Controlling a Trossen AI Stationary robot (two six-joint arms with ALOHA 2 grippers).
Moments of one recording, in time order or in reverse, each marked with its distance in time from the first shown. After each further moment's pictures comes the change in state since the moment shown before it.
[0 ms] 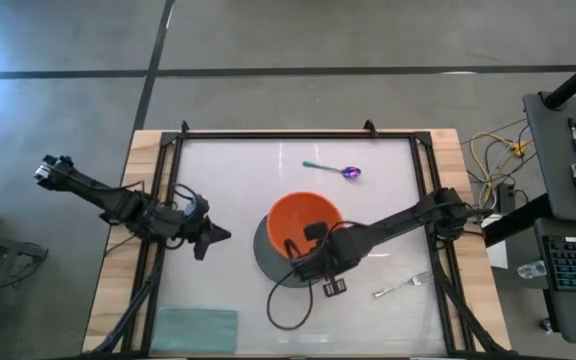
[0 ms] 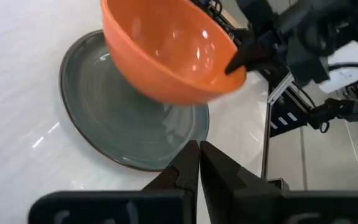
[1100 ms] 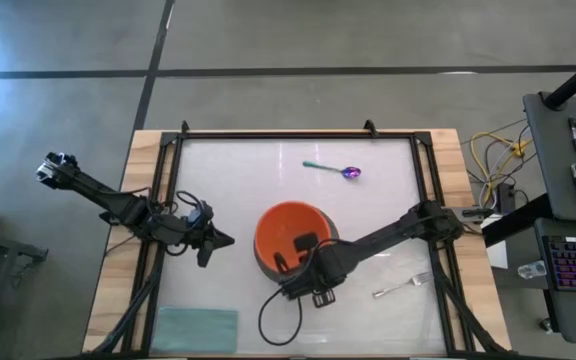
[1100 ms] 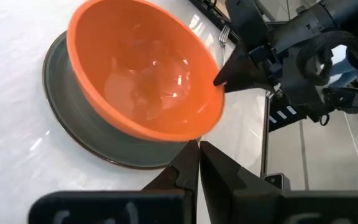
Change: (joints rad) left arm -0.042 0.060 -0.016 0.070 -0.014 0.001; right arm 0.037 0.150 0.159 -0.041 0.067 0.037
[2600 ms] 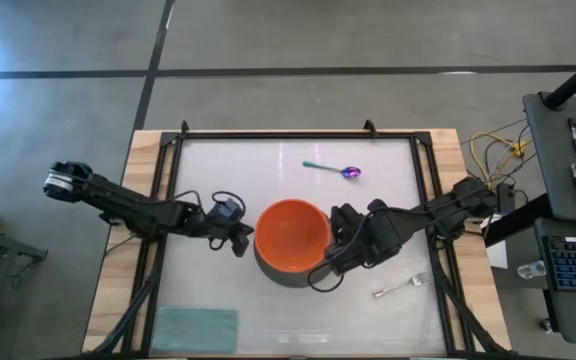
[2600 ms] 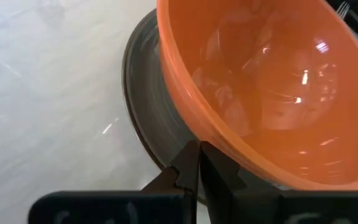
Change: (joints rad) left arm 0.248 0.360 -0.104 0.256 0.040 0.112; right arm 0.001 -0.378 -0.204 -0.304 0.248 1.147
